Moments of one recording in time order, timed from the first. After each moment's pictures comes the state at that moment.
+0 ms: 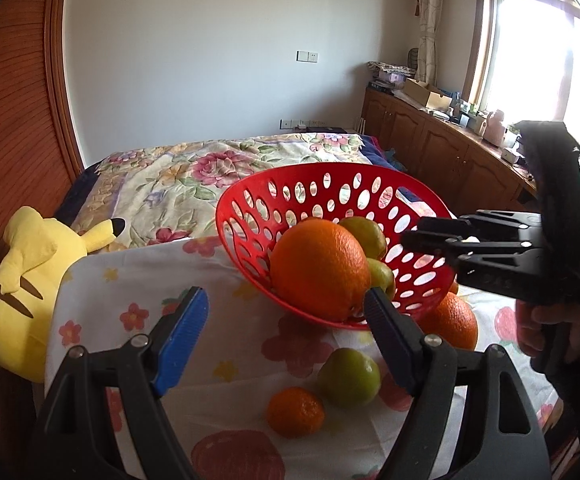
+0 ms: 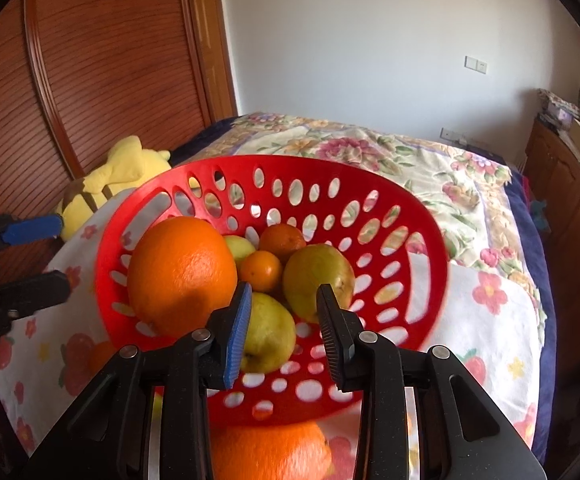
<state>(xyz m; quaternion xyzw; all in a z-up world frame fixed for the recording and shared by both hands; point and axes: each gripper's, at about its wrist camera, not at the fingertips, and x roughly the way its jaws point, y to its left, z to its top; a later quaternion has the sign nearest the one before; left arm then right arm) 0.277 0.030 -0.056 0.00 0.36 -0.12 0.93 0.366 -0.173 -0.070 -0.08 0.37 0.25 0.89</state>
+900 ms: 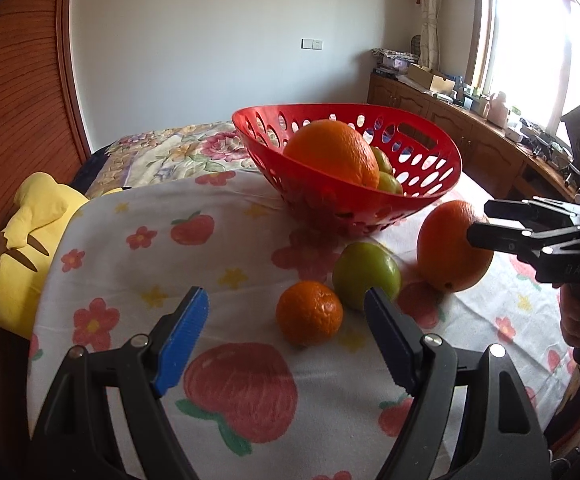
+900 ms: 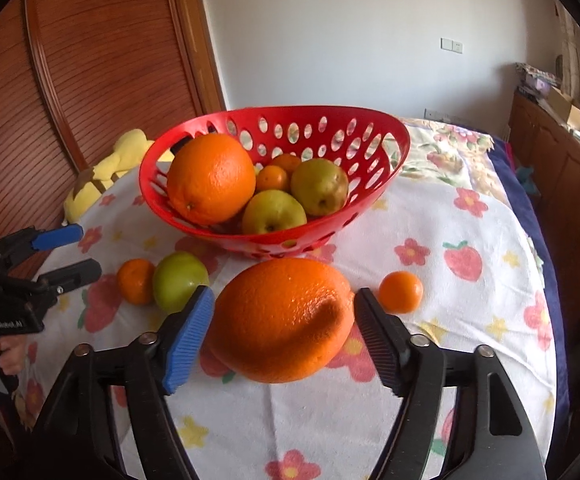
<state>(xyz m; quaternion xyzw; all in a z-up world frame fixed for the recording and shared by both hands) 0.217 0.039 -0.114 0.01 0.36 -0.10 0.93 0.287 -0.200 -0.100 -0.05 0.39 0.22 0.89</state>
